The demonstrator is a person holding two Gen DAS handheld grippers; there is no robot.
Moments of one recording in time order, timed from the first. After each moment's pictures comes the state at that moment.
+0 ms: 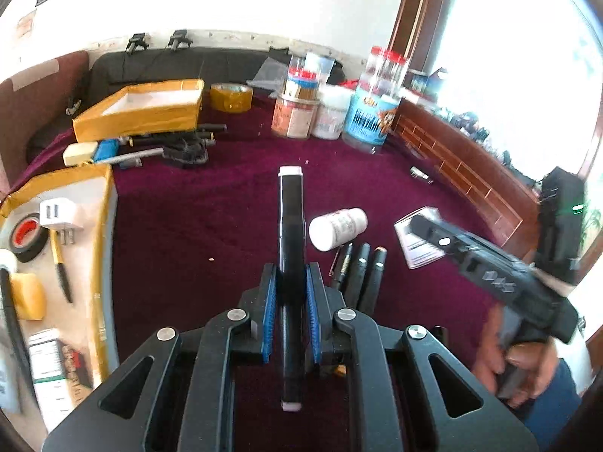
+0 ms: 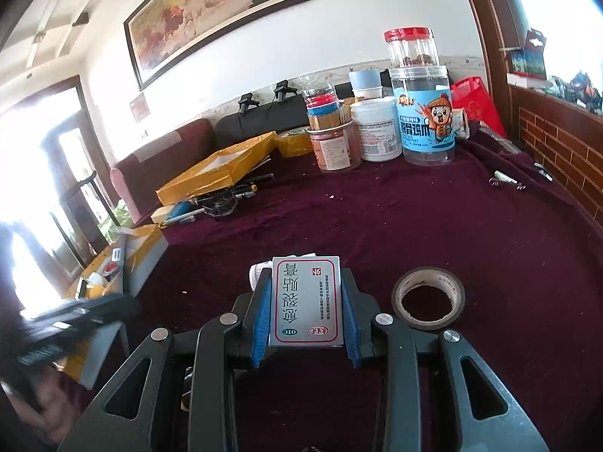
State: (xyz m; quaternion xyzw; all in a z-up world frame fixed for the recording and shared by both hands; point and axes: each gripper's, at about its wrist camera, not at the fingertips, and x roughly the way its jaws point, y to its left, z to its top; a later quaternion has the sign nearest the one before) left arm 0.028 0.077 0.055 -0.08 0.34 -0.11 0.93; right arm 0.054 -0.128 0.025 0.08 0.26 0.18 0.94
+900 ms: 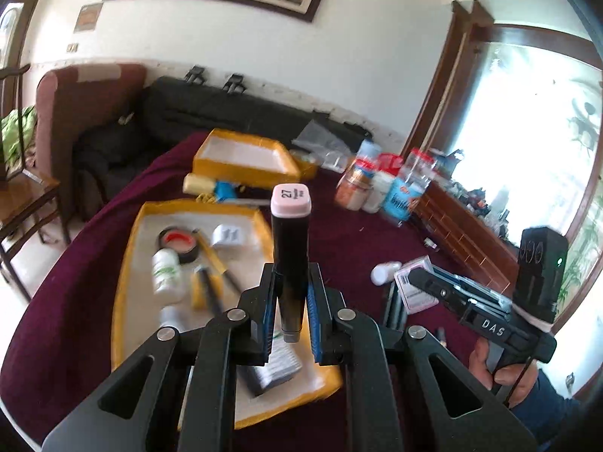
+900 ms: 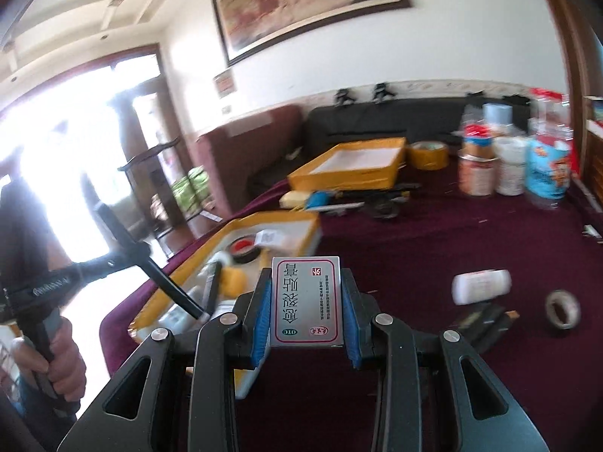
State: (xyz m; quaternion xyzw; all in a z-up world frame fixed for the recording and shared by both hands) left arm -0.077 0.243 0.099 -0.16 0.26 -0.05 0.95; right arm -0.025 0.034 0.072 0.02 0.25 0.34 0.91
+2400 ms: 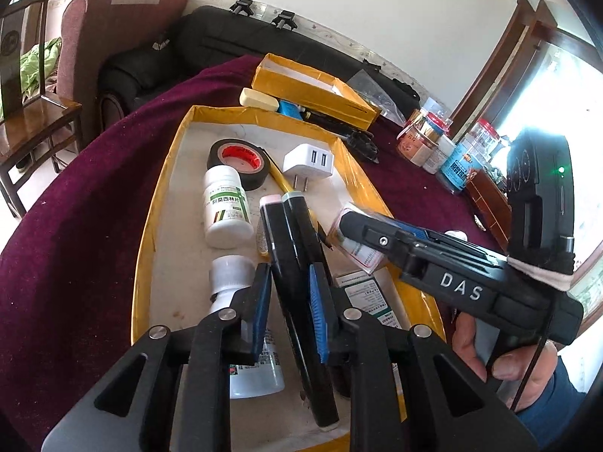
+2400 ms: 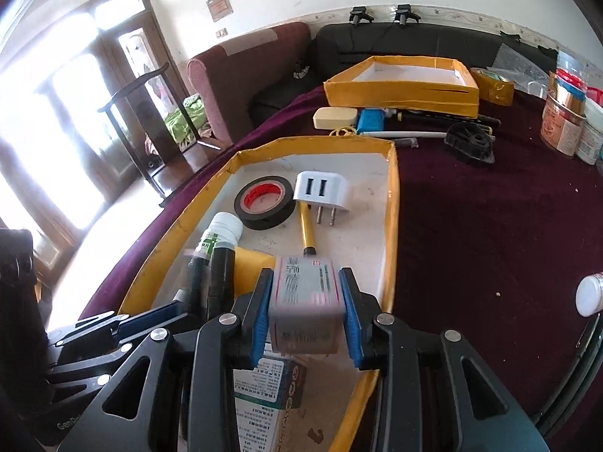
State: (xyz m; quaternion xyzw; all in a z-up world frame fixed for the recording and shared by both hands) left arm -0.036 0.291 0.021 -0.22 0.37 -0.02 0.90; right arm 0.047 0.167 0.016 -0.02 0.39 0.32 0.86
